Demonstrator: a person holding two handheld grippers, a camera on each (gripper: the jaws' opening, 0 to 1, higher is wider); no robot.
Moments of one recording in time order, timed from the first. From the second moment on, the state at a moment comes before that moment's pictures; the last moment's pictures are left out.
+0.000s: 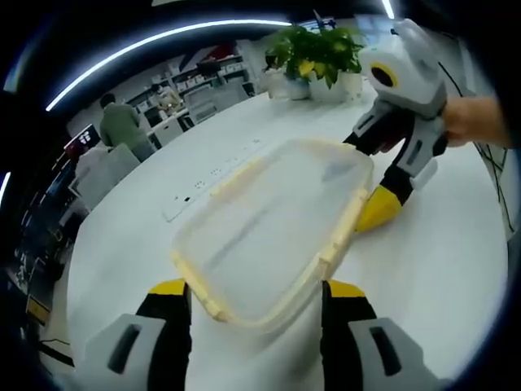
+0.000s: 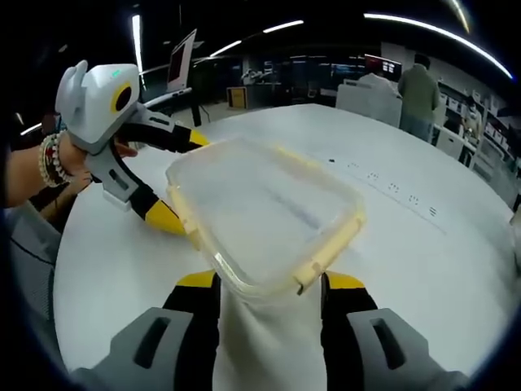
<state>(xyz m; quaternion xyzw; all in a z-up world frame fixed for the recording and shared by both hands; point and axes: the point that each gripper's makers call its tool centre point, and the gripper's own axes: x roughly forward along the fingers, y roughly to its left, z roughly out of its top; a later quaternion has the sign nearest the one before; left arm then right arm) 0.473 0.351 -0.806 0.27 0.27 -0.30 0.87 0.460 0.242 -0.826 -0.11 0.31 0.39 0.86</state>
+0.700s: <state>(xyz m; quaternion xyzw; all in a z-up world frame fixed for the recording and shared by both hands) 0.448 0.352 -0.775 0.28 0.25 -0.30 0.88 0.441 0.231 -0.809 -0.11 0.31 0.38 0.86</state>
